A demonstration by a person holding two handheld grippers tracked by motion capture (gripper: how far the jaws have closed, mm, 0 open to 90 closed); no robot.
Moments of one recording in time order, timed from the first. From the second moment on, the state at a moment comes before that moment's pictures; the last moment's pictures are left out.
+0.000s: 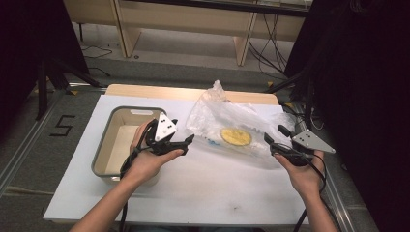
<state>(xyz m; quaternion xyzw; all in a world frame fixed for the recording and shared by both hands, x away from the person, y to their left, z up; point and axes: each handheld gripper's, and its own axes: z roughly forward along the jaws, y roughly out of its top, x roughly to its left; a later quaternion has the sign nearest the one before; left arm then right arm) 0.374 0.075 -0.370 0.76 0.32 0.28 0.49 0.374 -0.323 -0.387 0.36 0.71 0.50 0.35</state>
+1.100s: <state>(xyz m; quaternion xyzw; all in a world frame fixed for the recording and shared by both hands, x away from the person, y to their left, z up) 0.314 0.129 -0.409 0.78 0.32 0.27 0.48 0.314 -0.341 -0.442 0.35 0.75 0.50 0.25</state>
